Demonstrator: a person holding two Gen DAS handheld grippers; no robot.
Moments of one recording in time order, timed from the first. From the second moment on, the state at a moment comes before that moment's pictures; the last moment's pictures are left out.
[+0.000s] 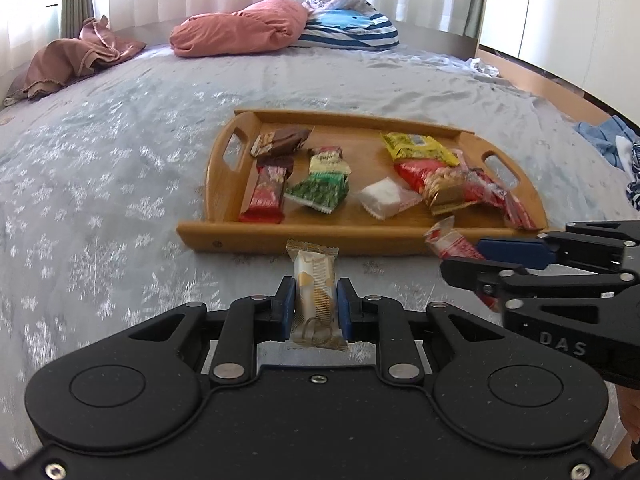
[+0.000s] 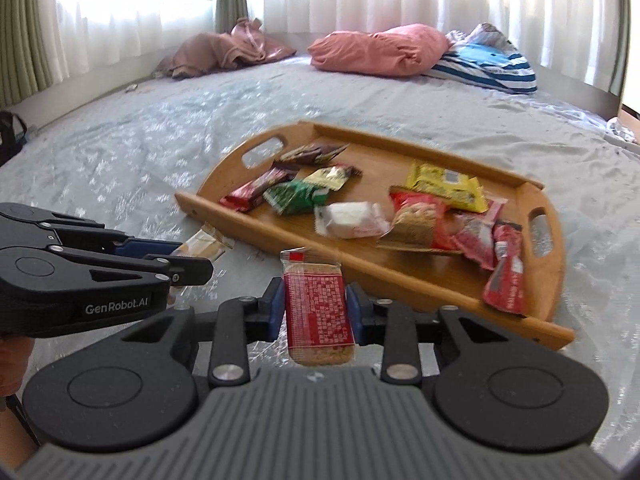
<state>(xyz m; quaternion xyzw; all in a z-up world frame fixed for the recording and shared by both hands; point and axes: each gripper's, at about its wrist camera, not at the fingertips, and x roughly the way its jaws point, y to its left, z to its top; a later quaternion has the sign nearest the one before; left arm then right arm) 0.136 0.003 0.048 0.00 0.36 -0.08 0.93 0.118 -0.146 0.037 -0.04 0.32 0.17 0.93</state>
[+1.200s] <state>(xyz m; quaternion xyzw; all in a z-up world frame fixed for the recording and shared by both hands) 0.148 -0.009 0.018 -0.01 0.37 -0.08 0.92 0.137 -0.217 0.070 0.02 0.29 0.08 0.95</state>
